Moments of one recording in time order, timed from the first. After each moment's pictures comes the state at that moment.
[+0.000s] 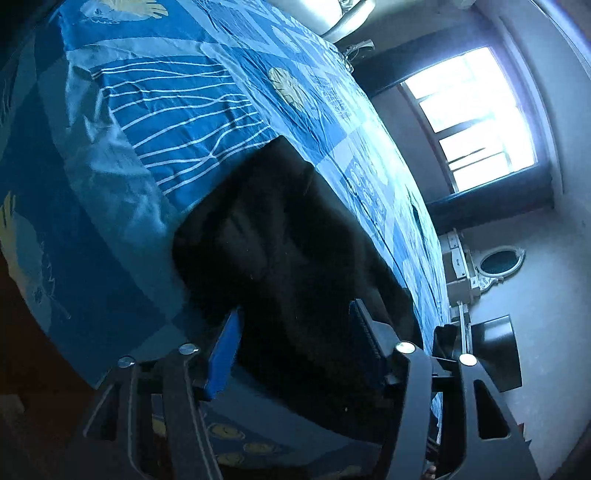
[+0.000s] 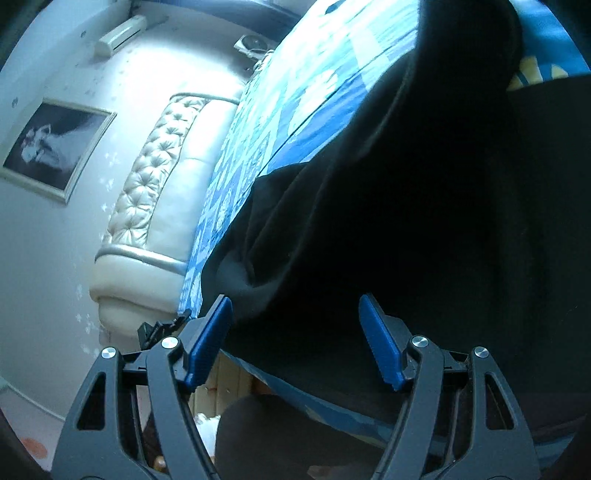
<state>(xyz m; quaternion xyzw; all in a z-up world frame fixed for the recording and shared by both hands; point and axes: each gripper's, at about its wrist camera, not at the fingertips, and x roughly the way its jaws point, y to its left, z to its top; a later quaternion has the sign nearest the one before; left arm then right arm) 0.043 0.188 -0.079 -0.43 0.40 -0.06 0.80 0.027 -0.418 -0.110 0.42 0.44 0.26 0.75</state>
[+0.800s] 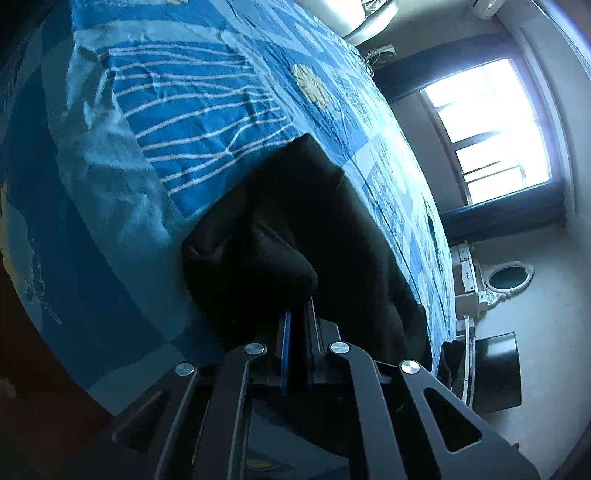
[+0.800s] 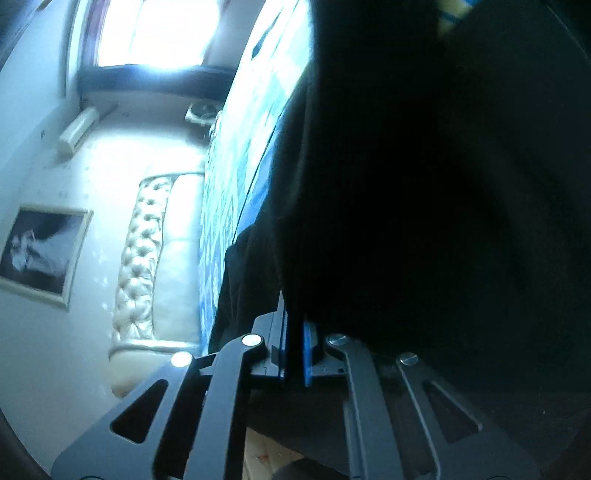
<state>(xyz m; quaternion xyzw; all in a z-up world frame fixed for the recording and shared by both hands) 0.055 0.188 -0.090 -0.45 0.41 -0.02 0.79 0.037 -0.421 -0.147 0.56 0.38 0.15 0.72</state>
